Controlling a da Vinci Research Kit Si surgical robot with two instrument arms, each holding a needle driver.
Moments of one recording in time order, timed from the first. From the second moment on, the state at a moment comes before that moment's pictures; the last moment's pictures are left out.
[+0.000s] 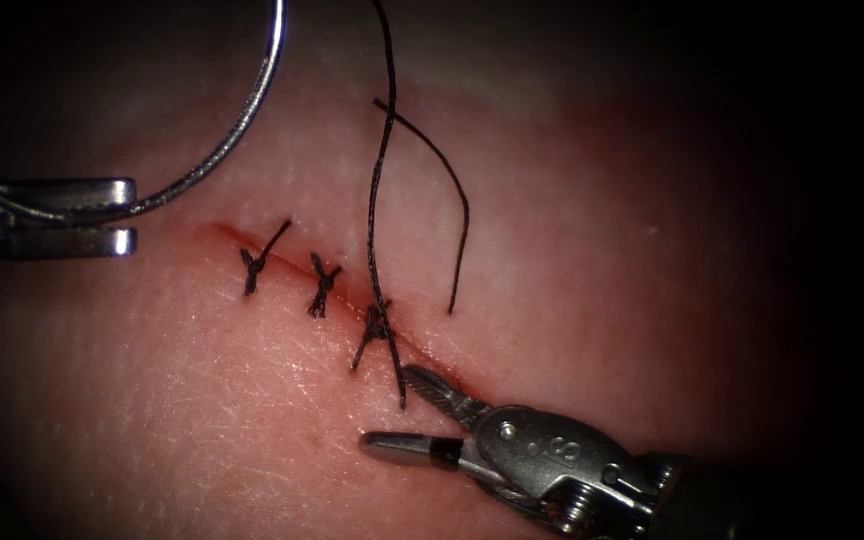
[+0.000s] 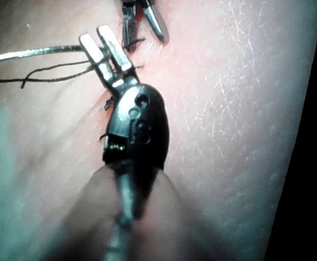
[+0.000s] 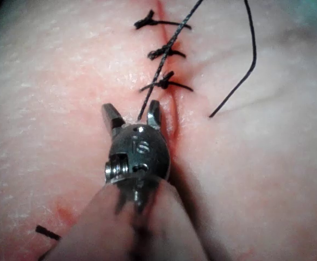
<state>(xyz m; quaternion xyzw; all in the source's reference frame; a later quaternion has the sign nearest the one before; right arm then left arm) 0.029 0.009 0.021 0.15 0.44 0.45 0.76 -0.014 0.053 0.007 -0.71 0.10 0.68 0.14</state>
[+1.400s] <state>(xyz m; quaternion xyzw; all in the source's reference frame) 0.038 0.002 0.009 0.25 0.37 0.48 0.75 -0.010 0.044 0.017 -0.69 0.10 0.68 0.22</state>
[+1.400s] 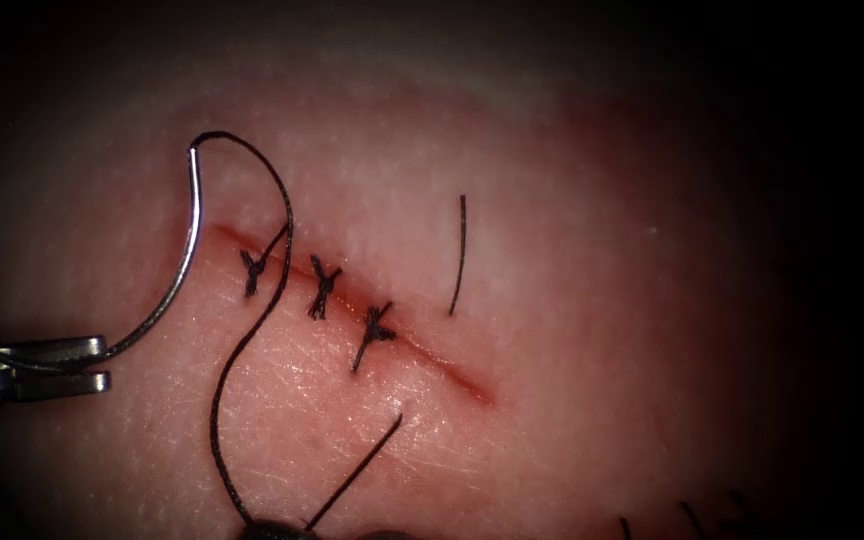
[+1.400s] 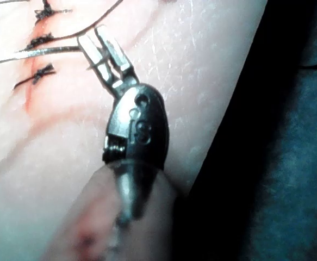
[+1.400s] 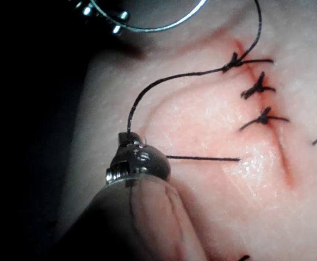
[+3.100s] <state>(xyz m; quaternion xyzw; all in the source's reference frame) 0.022 0.014 0.016 0.19 0.47 0.57 0.65 -0.005 0.046 0.021 -0.65 0.14 0.70 0.25</state>
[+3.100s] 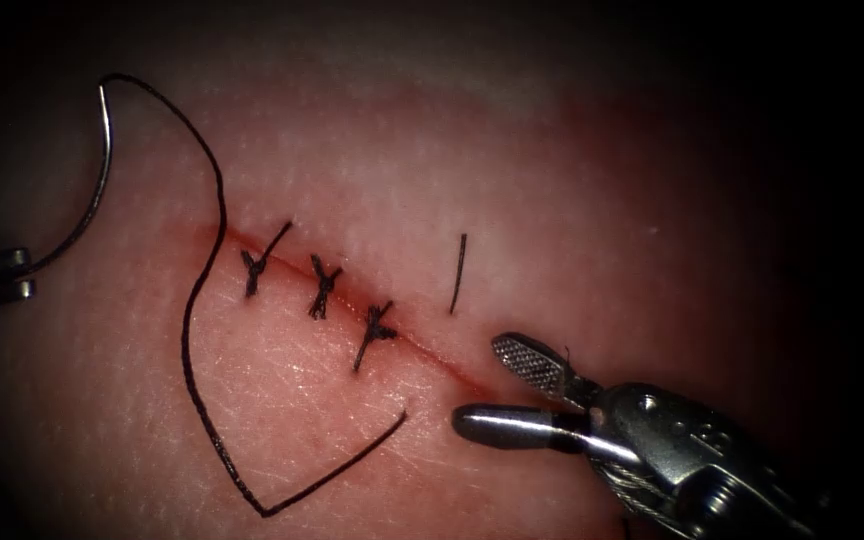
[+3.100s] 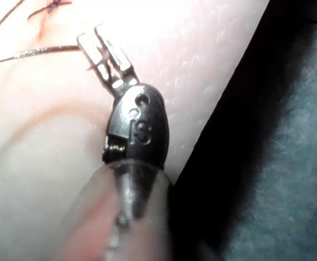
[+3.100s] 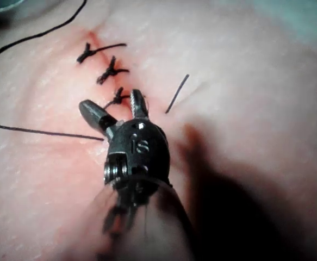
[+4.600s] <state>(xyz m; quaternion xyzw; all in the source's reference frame) 0.025 0.018 0.026 0.23 0.43 0.67 0.57 -0.006 0.044 0.020 -0.67 0.14 0.69 0.24</state>
